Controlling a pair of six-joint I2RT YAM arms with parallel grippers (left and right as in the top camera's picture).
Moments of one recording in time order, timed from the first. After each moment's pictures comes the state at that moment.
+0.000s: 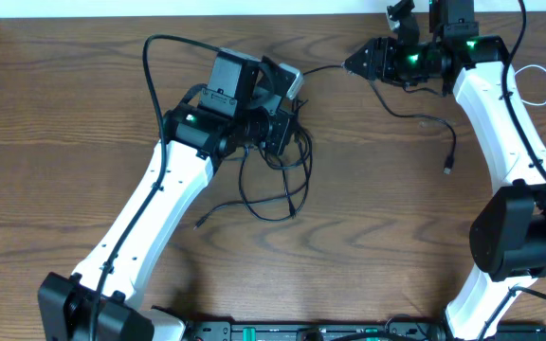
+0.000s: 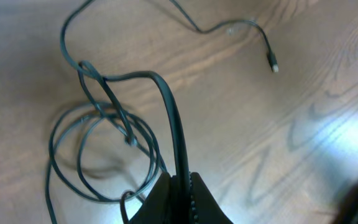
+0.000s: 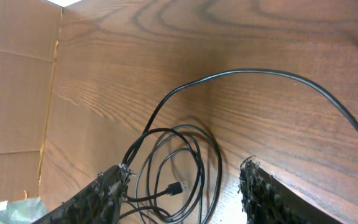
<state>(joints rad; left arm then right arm) -0.41 1.56 1.40 -0.76 0.42 -0.02 0.11 1.96 1.77 -0.76 -0.68 0.29</state>
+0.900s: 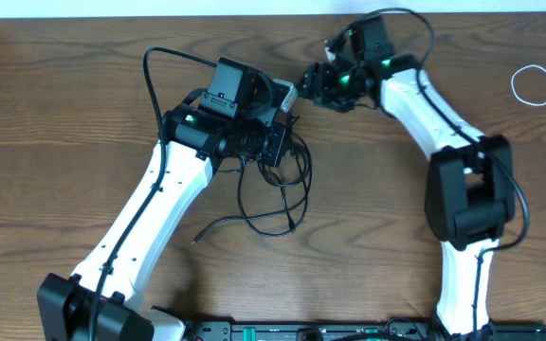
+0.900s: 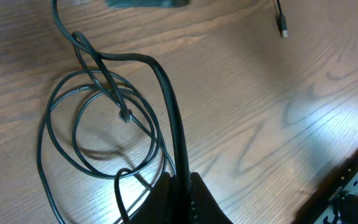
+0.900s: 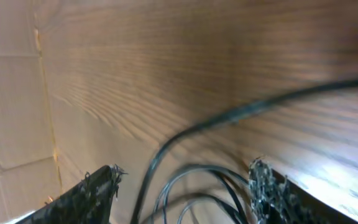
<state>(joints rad) -0.41 1.55 1.40 -0.89 0.42 -0.06 0.31 2.21 1.77 -0.54 -0.66 0.60</state>
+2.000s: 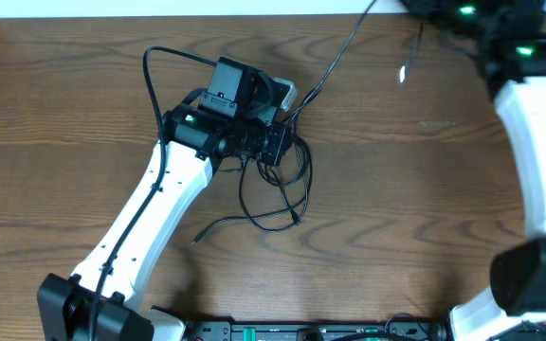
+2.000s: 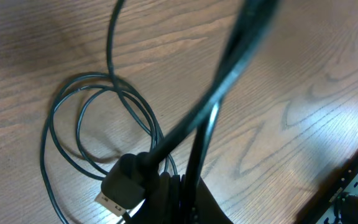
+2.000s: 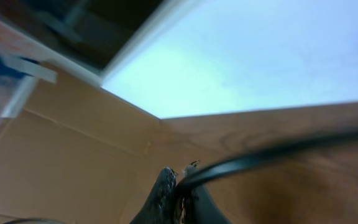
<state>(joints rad) -0.41 1.55 1.40 -0.88 0.42 -0.06 0.01 1.76 1.76 -0.24 -0.80 0.72</state>
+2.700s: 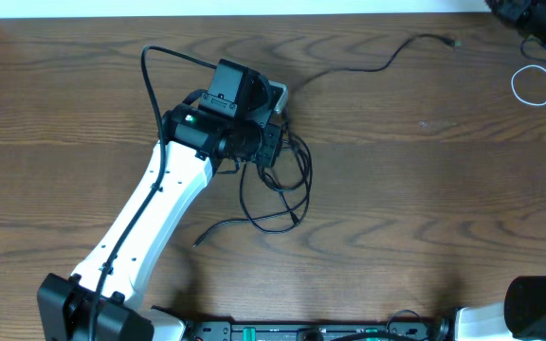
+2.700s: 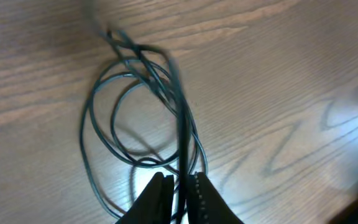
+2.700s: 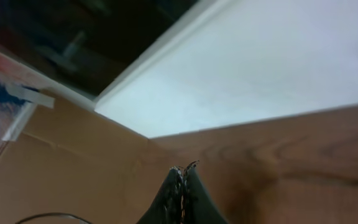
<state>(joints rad) -0.41 1.55 1.40 -0.93 0.28 -0.07 -0.21 1.64 1.76 -0.40 -0.90 0.66</state>
